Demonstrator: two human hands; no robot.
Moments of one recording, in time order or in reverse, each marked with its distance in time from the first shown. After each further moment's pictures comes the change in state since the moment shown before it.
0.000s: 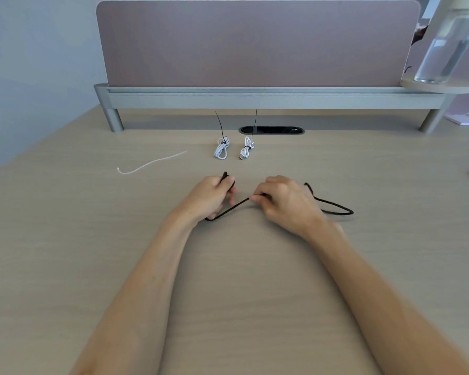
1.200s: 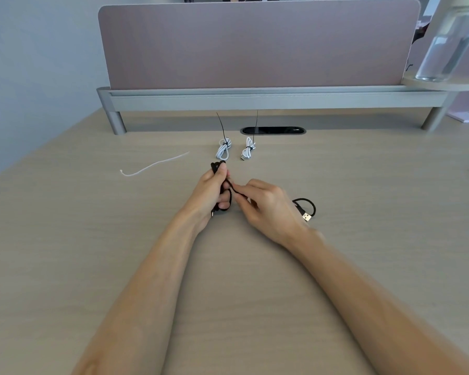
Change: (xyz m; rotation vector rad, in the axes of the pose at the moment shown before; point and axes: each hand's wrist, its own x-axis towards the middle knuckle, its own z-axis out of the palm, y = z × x) left_hand 0.004 -0.002 0.004 -0.521 0.107 0.044; right_hand 0.000 -0.033 0.018 0.212 0.221 -0.141
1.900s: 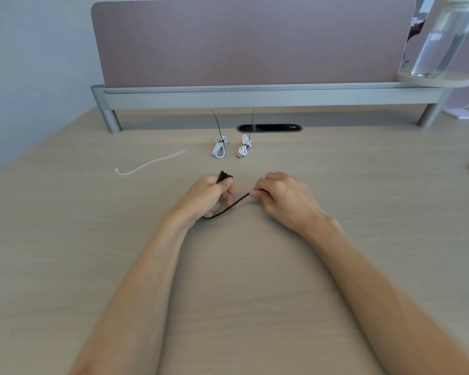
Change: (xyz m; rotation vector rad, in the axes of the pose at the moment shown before) left_hand -0.006 0.005 -0.008 0.476 -0.115 -0.088; right_hand -0.001 0.032 -0.025 -0.263 -0.170 0.112
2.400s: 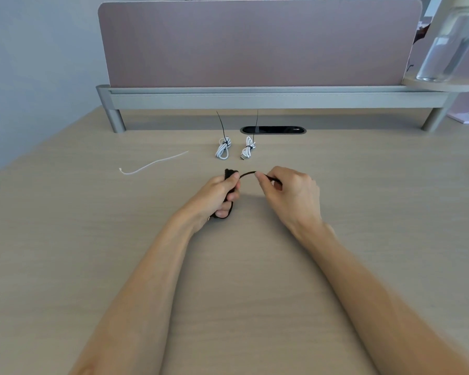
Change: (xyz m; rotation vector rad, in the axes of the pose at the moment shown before) left_hand -0.001 0.004 0.006 -0.218 -0.099 0.015; right_hand 0.006 -0.018 0.002 0.123 0.353 0.295
